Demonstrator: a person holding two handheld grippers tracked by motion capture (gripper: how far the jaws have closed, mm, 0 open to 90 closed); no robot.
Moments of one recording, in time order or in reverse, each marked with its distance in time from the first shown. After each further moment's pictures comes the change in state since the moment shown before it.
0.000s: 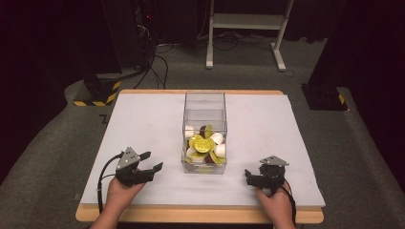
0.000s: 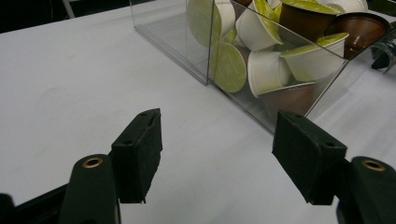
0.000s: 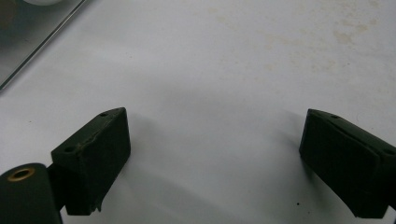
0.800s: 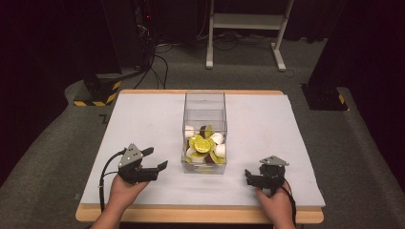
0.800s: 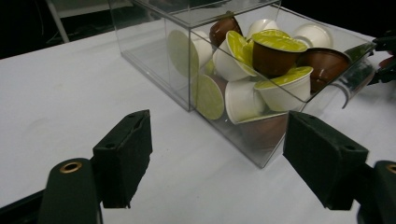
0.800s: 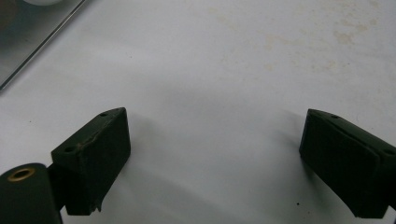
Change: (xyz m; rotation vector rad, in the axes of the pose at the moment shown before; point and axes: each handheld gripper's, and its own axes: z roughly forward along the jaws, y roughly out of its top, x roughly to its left) left arm -0.020 0.017 0.001 -0.029 -0.060 -0.005; right arm 0.000 0.000 0.000 0.000 0.000 0.003
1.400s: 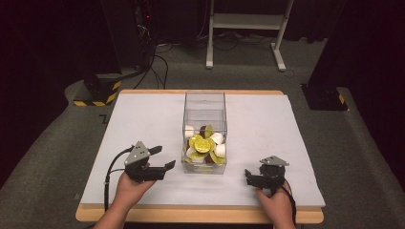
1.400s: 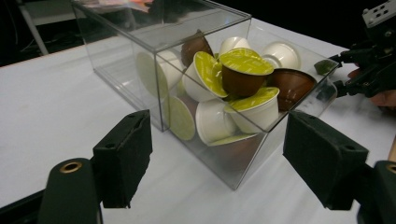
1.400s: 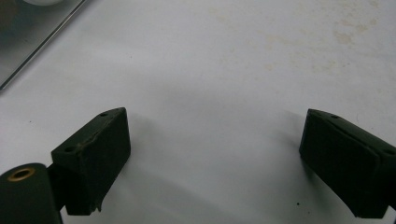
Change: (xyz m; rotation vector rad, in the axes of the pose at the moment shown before) left arm -0.019 0.009 0.012 0.003 -0.071 -0.012; right arm 0.000 0.000 0.000 0.000 0.000 0.001
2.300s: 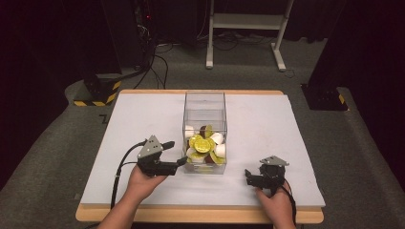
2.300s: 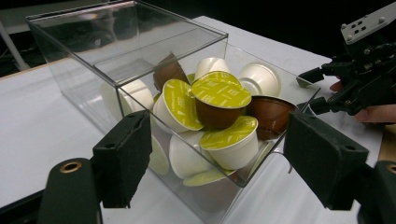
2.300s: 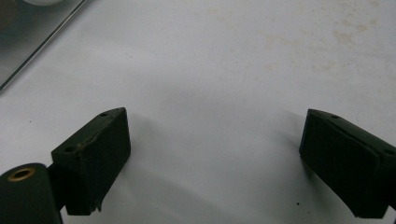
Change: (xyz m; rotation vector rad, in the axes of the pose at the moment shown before) left arm -0.017 0.008 0.029 0.011 -0.065 0.007; right arm 0.000 0.000 0.000 0.001 0.000 0.001
